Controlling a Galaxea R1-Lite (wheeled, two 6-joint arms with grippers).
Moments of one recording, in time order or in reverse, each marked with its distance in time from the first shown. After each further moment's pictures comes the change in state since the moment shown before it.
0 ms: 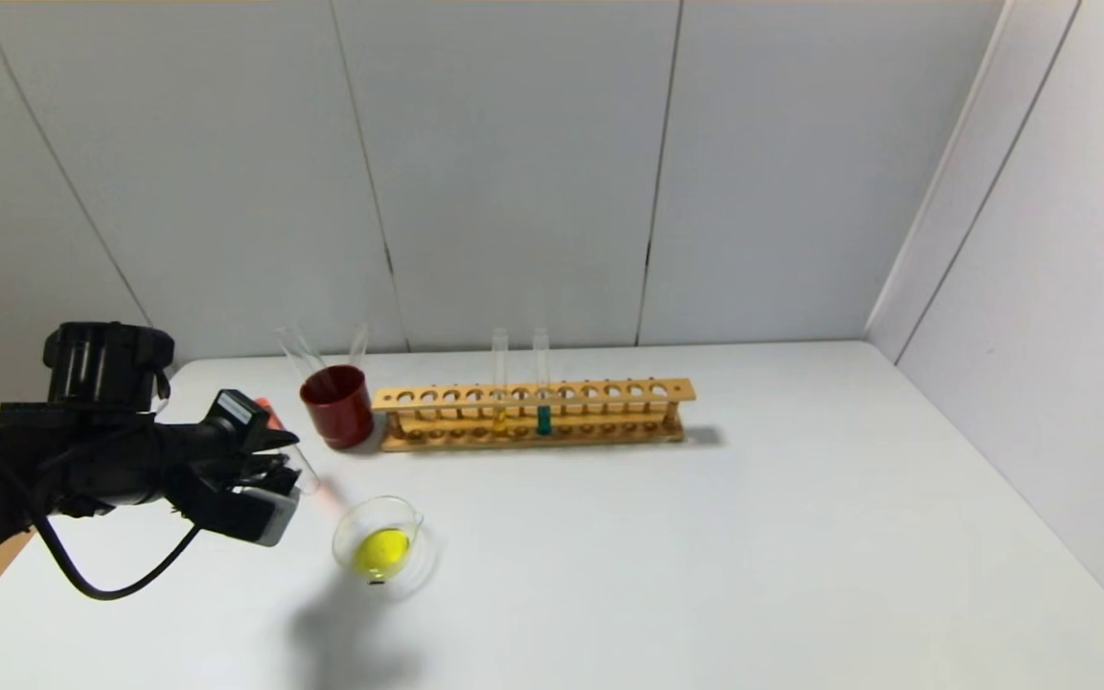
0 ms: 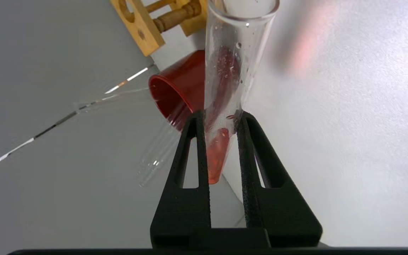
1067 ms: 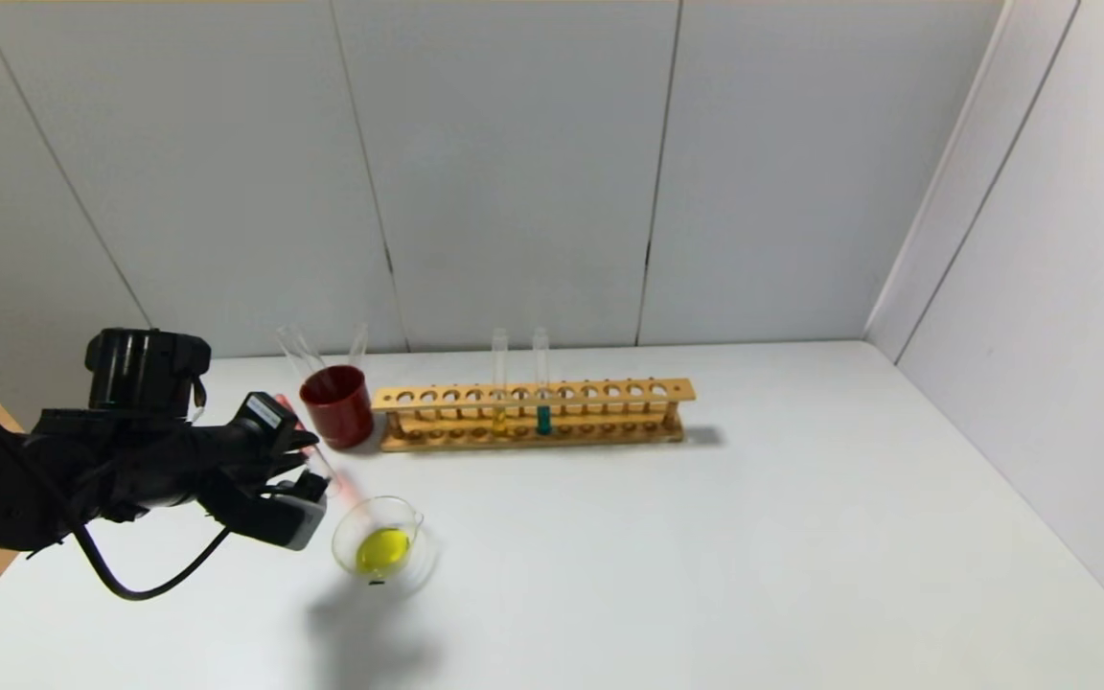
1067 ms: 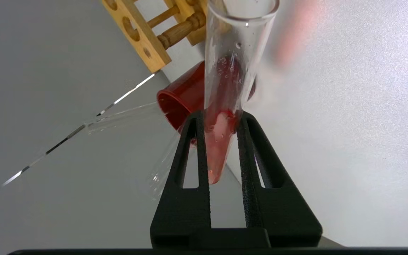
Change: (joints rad) left arm -0.075 0.034 0.014 -0.072 0.081 0.003; right arm 0.000 0.000 0.000 0.000 0.000 0.000
